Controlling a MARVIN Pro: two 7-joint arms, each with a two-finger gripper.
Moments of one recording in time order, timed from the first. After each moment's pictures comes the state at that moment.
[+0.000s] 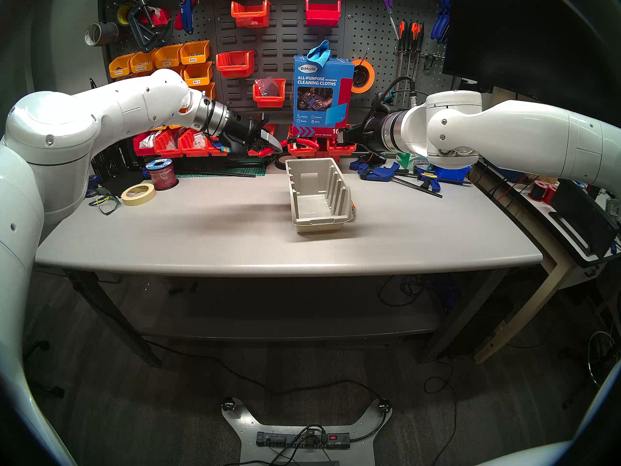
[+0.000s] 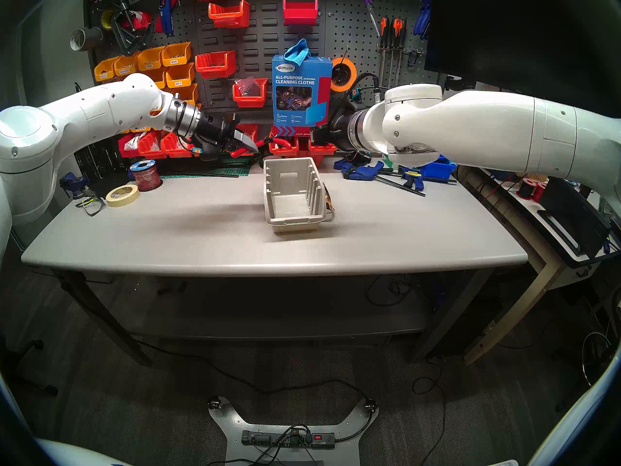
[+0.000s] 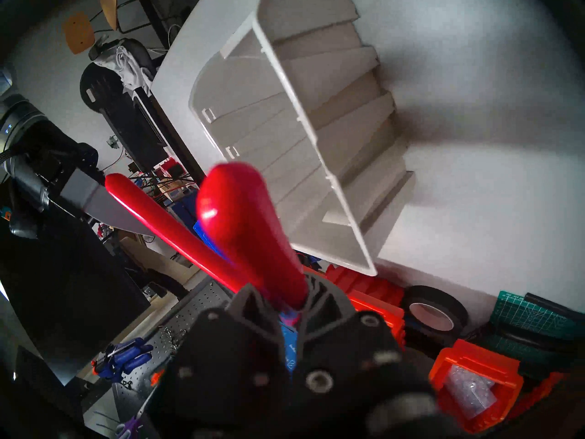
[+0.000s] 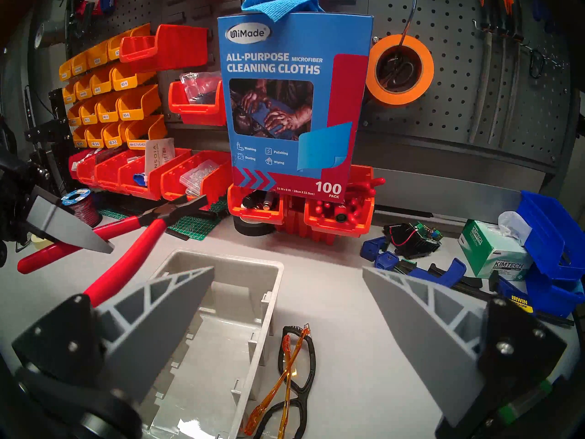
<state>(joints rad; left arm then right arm) -0.23 -1.16 0.70 -0.46 0.90 -0.96 0.86 0.49 -0.76 -0.54 -1.74 2.03 0.09 -0.48</state>
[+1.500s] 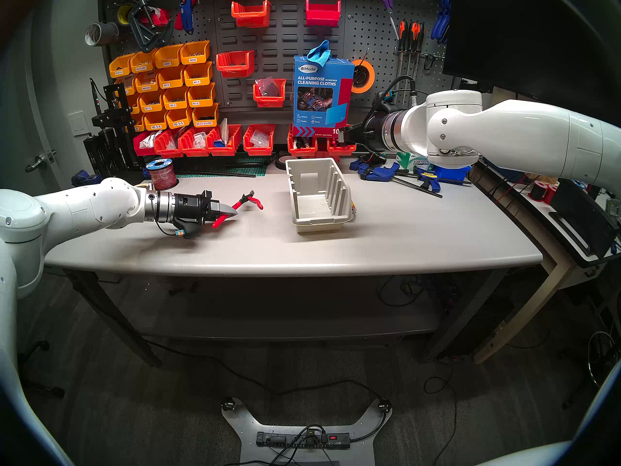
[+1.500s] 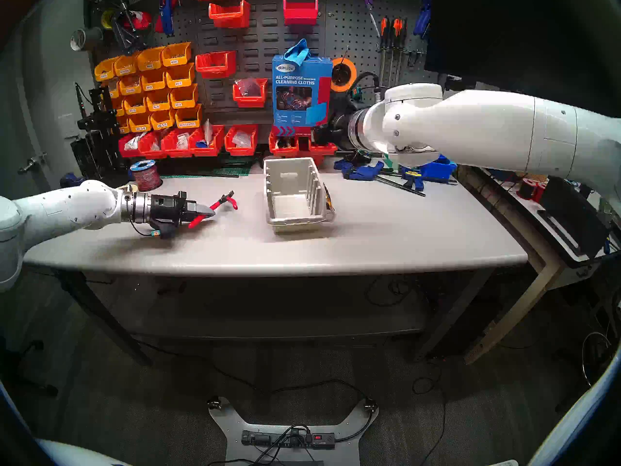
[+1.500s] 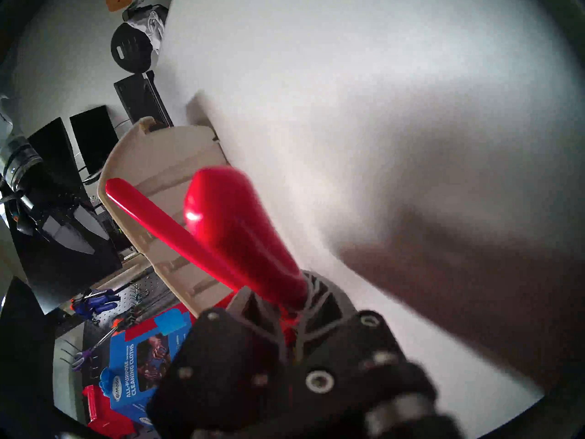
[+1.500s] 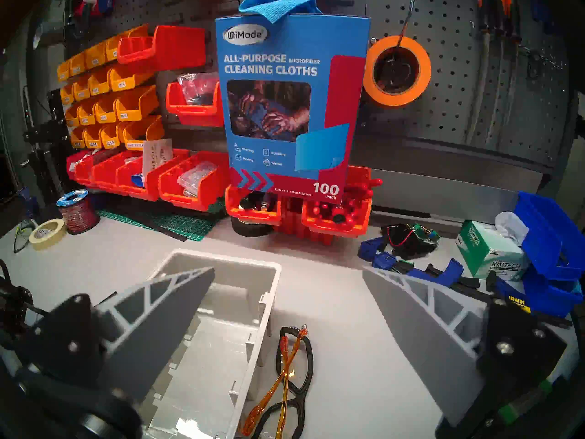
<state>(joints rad) 0.11 -0.82 0.58 -0.64 0.94 -0.61 1.03 0.49 -0.76 -0.54 -1.74 2.03 0.09 -0.49</state>
